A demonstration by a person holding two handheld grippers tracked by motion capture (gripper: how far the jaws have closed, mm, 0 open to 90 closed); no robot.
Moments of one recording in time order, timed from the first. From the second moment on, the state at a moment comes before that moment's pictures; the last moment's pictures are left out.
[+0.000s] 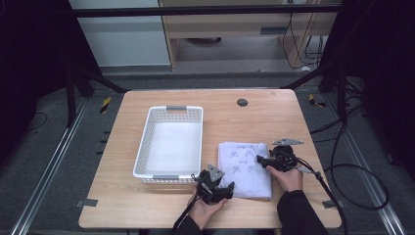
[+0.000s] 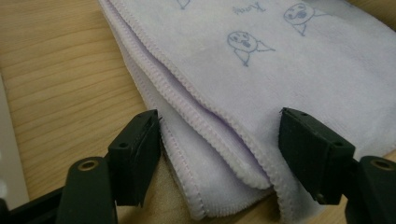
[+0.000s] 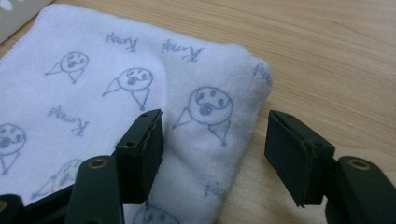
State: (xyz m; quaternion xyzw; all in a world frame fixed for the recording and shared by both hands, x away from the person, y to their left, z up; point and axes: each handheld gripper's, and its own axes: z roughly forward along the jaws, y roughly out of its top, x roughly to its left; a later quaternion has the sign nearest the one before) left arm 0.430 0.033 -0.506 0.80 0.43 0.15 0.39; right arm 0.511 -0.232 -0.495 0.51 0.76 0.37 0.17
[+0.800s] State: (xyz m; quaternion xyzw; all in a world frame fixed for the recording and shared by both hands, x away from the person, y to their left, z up) left arm 0.427 0.033 -0.502 0.79 0.44 0.11 0.42; right arm 0.509 -0.230 -0.497 0.53 0.75 0.39 0.12
